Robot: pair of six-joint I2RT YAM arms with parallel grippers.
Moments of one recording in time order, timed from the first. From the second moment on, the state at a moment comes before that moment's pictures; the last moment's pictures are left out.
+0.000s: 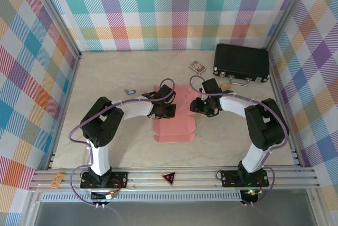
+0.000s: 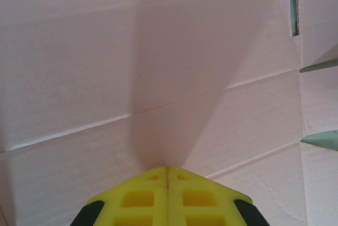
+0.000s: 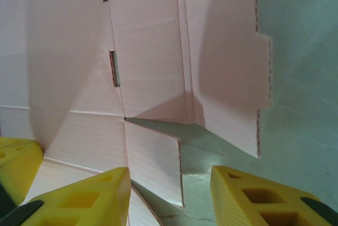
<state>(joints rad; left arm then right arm) -0.70 1.90 1.16 -0.37 0.08 -0.59 0.42 1.73 0.97 -0.36 -0.29 0.53</state>
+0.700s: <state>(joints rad) -0.70 1.90 1.16 -0.36 0.08 -0.59 0.43 1.75 0.97 -0.28 -0.50 0.50</state>
